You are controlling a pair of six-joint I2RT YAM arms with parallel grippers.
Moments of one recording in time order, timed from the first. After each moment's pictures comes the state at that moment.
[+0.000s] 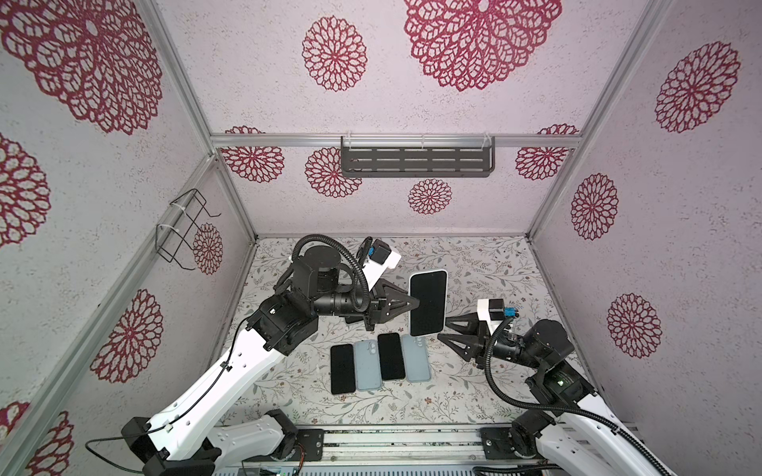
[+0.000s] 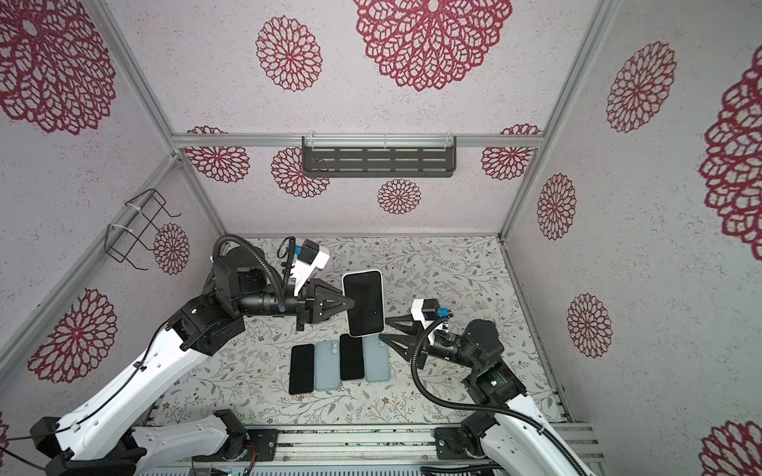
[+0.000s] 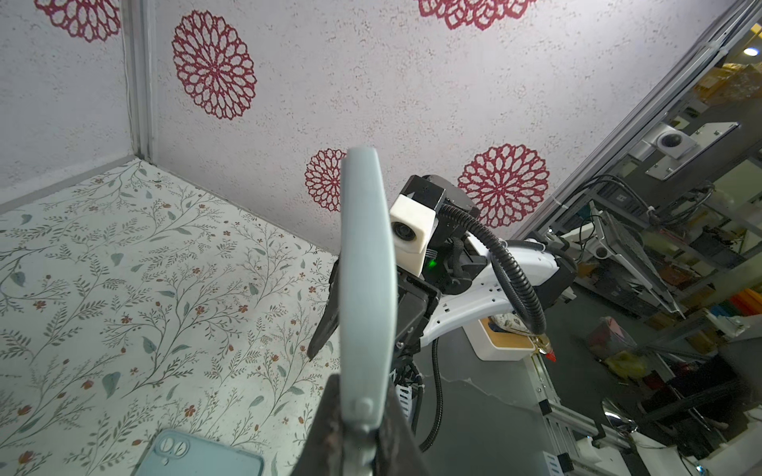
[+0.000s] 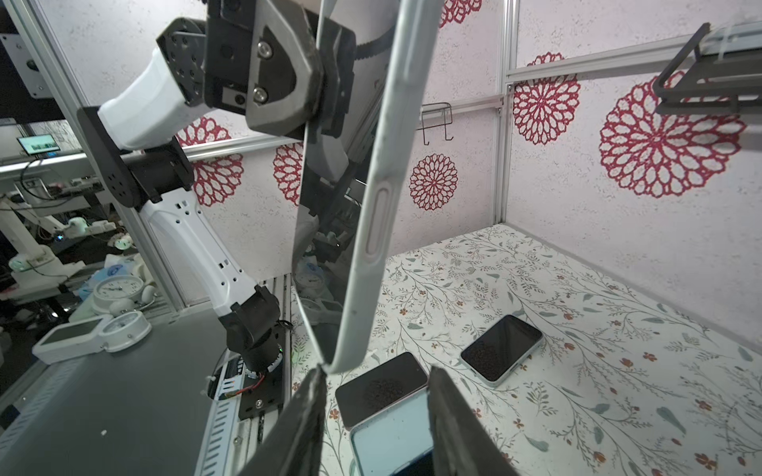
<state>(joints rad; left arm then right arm) -0.71 1.16 1.36 -0.44 0.73 -0.24 0.55 0.63 0.57 0.12 -0.76 0.18</state>
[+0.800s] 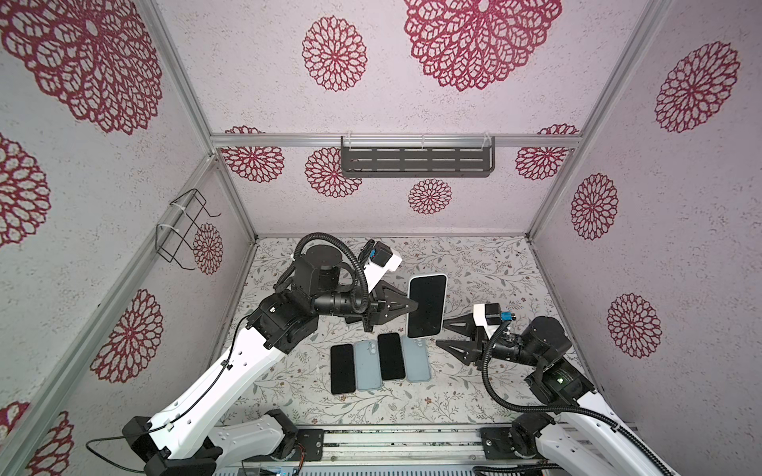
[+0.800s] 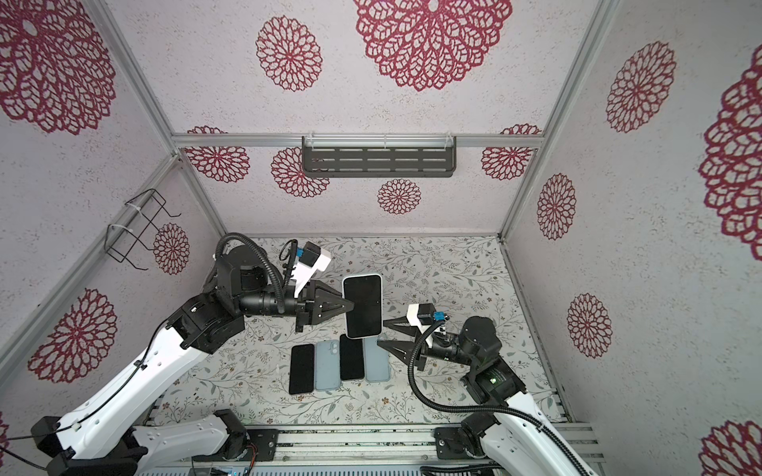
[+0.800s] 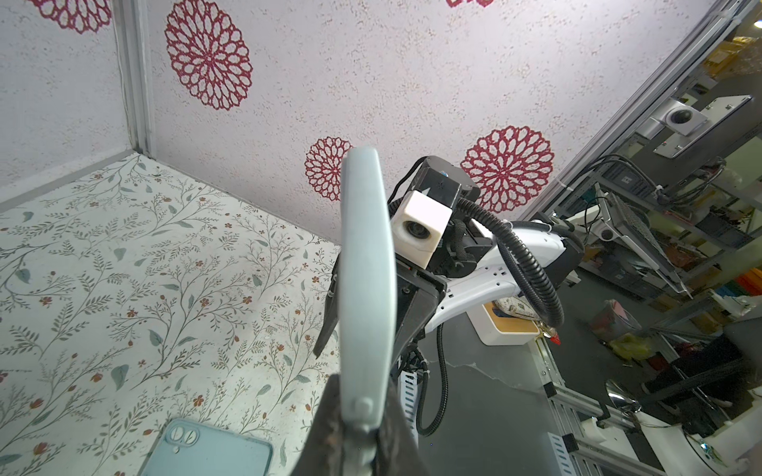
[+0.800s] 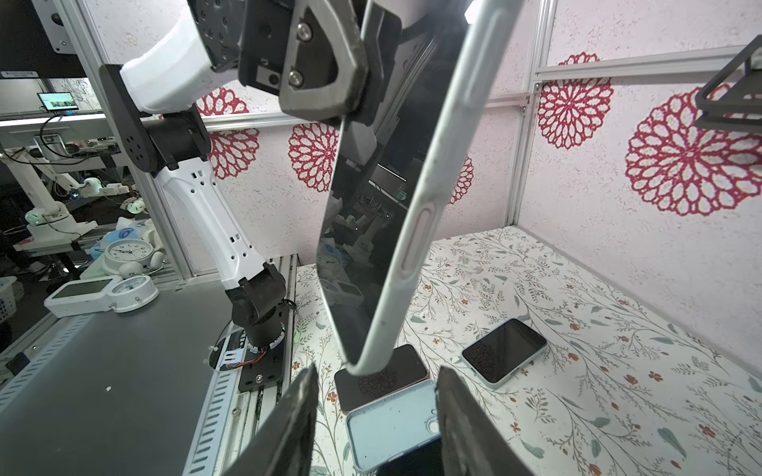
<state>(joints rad) -0.70 1.17 1.37 -0.48 0.75 -0.19 0.55 0.63 0.59 0.10 -0.82 0.09</state>
